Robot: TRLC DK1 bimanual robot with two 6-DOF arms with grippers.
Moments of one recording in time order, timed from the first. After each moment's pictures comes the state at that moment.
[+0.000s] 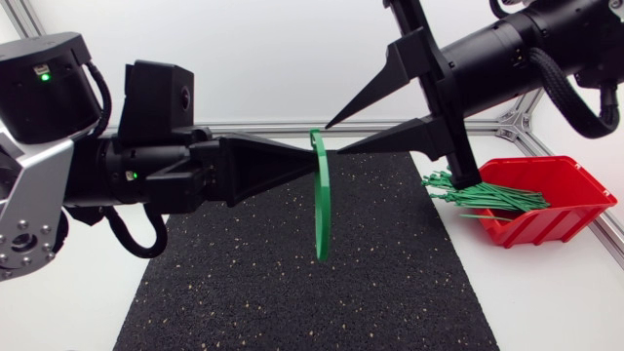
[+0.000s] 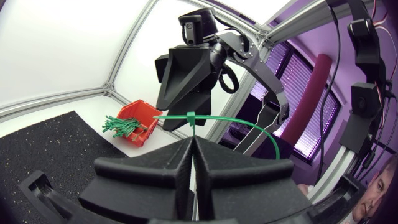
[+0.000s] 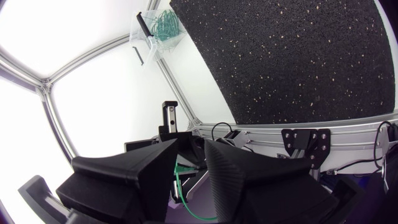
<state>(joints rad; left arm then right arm) -0.57 1.18 0.75 0.38 0.93 -0.46 0.45 1.39 1.43 -0.93 -0.87 1.30</state>
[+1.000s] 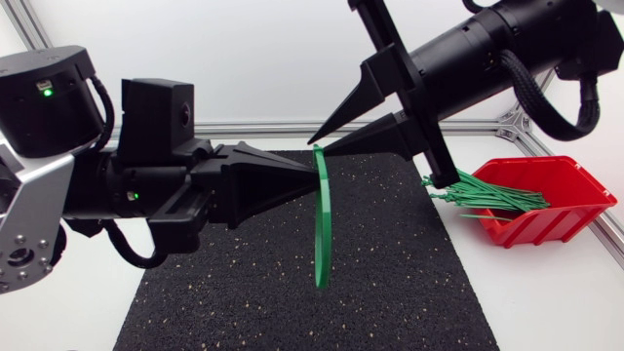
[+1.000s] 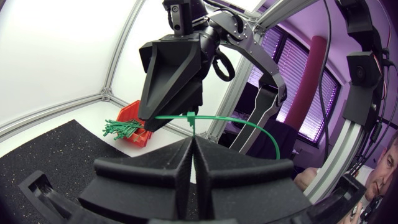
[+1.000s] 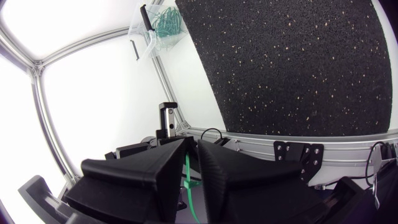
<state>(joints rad) -0.59 1.16 0.72 0.36 0.93 -0.33 0.55 1.42 1.47 -0.94 -0.76 1.23</state>
